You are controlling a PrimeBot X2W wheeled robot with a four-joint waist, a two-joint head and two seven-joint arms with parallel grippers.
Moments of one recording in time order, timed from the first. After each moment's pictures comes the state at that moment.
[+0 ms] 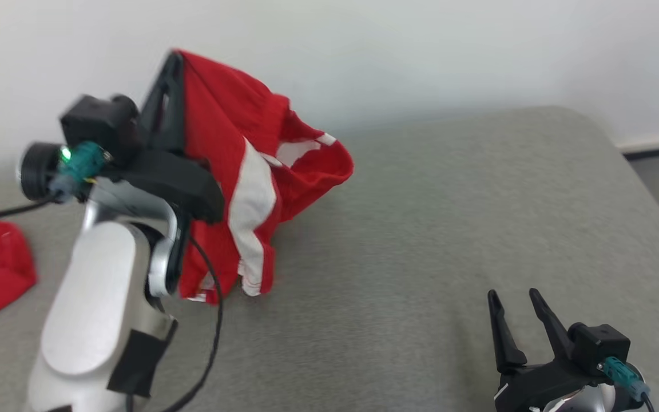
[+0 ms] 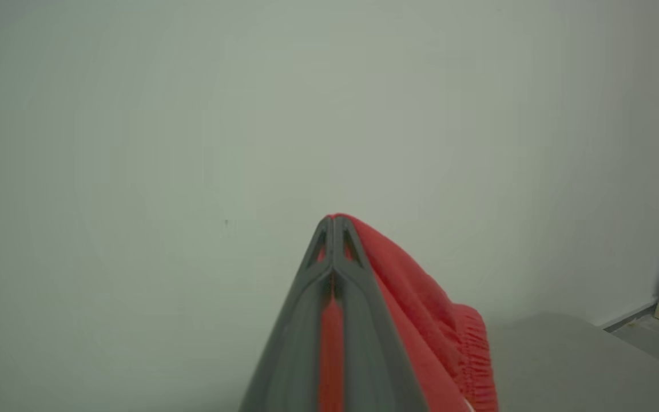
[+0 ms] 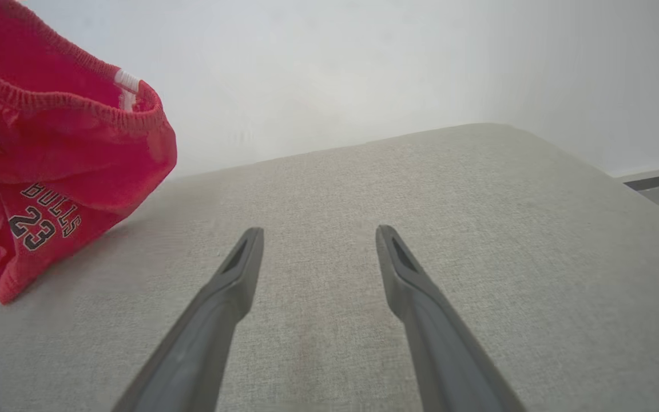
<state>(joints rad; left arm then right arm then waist) -0.73 0.16 -0.23 0.25 -0.28 0.03 0.03 -0.09 -0.05 0.02 0.27 0.19 0.13 -0.12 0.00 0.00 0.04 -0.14</state>
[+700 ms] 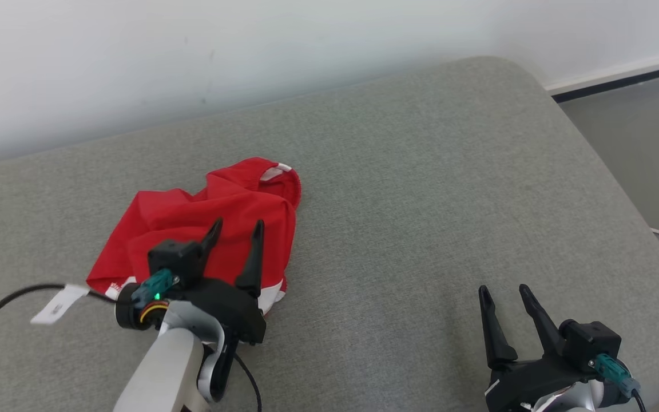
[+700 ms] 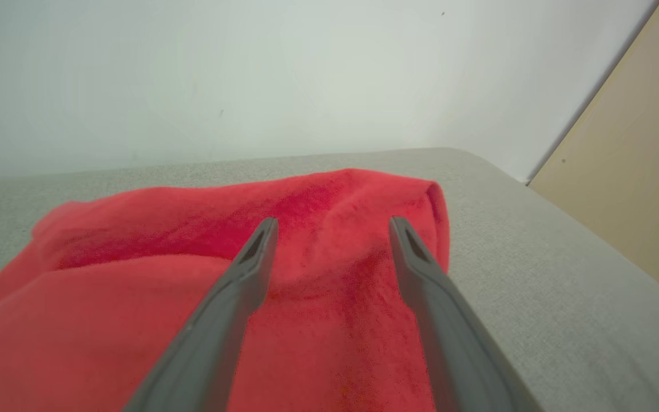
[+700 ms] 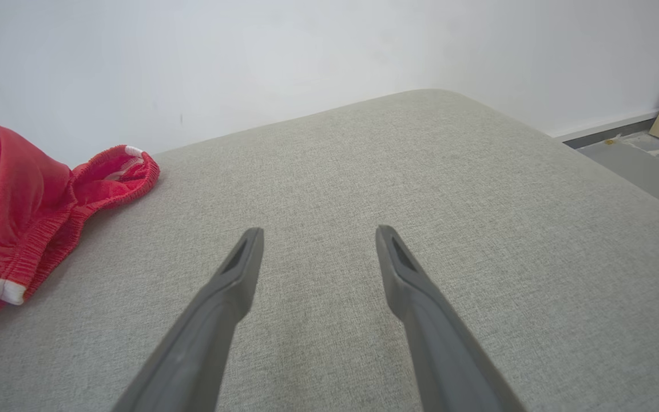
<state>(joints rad) -0.54 0.06 -0.31 0.64 -0.42 -0.08 -0.17 -0.12 -0.05 0.05 0.33 0.23 0.13 -0.17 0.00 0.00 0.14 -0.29</state>
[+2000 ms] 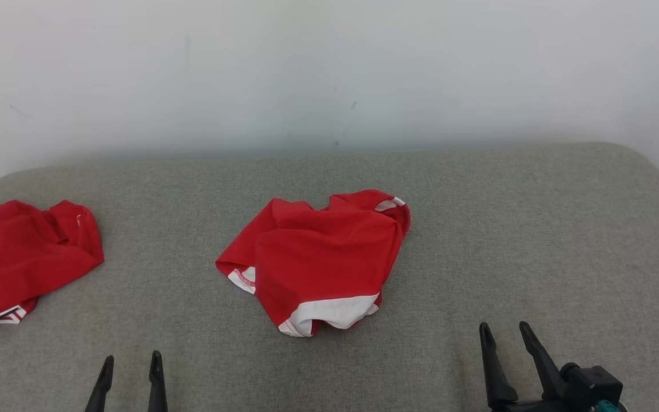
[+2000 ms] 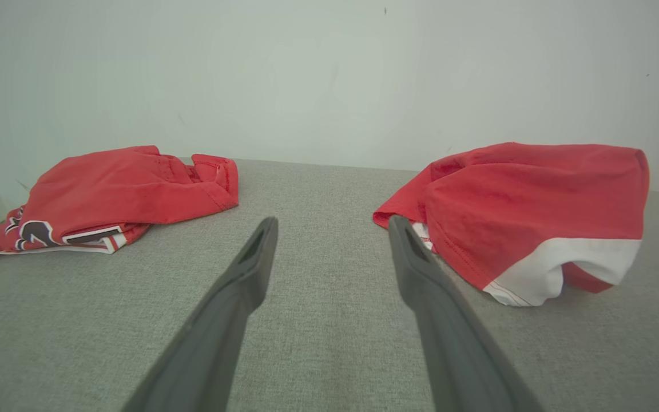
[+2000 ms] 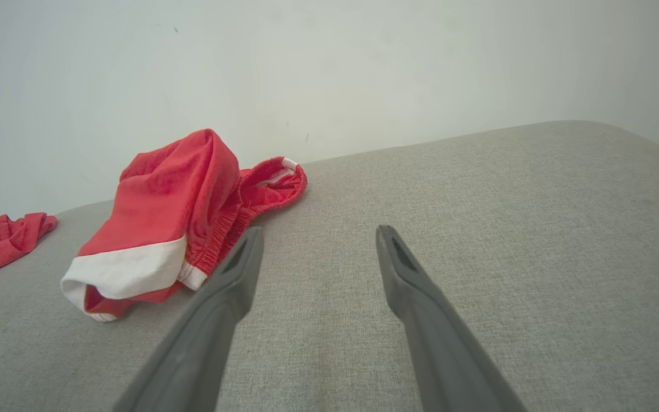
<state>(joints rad) 0.08 0.06 0.05 0.15 -0.16 -0.11 -0.26 -0.02 -0.05 0.08 0.32 0.25 0.13 -0.26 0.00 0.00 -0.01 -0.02</state>
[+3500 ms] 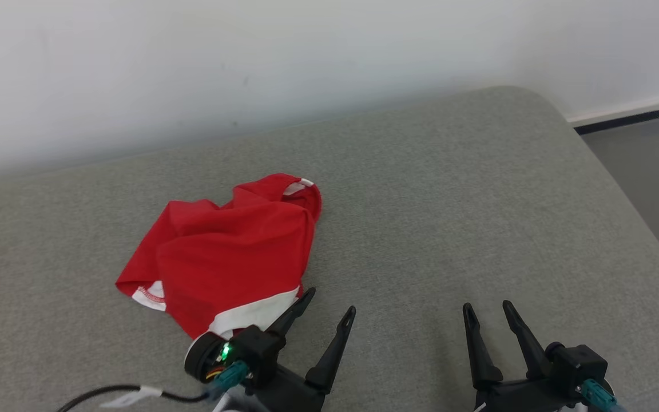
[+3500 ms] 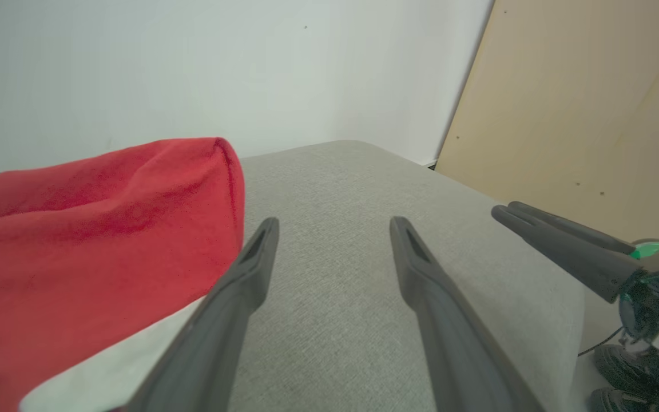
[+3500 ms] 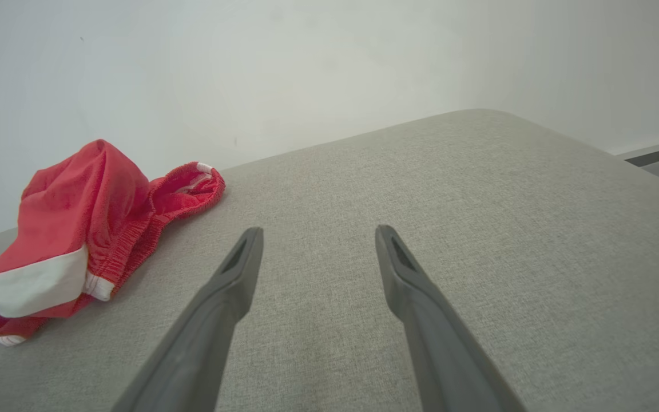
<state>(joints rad) -0.27 0.13 -0.56 0.30 -0.37 -0.13 -0.21 -0.08 -0.05 0.12 0.34 0.26 0.13 -0.26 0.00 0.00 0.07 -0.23</state>
